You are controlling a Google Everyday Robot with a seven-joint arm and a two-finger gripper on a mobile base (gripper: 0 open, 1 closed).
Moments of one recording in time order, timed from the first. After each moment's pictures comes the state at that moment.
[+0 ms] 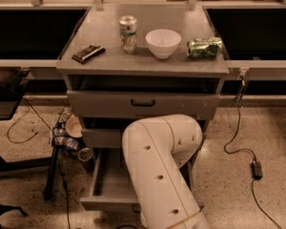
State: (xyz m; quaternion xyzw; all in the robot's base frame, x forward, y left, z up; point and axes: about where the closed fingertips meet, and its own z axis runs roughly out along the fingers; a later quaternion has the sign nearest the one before) arm 0.377 -0.019 0.163 0.71 -0.68 -0.15 0.08
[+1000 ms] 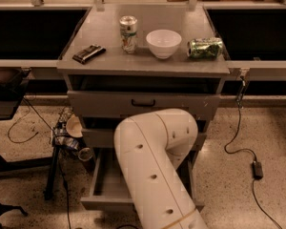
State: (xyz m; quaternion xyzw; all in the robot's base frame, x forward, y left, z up) arm 0.379 -0.021 0.178 0.71 -0.69 -0.13 0.06
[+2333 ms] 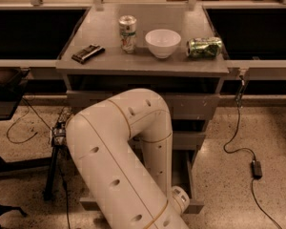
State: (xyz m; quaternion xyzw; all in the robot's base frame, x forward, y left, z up) arm 0.372 -0.046 0.275 0.70 -0.71 -0.05 -0.07
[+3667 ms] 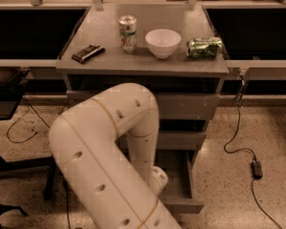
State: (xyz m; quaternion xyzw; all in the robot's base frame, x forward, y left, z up) arm 0.456 0.010 0.278 0.71 -0.70 -0.03 -0.09
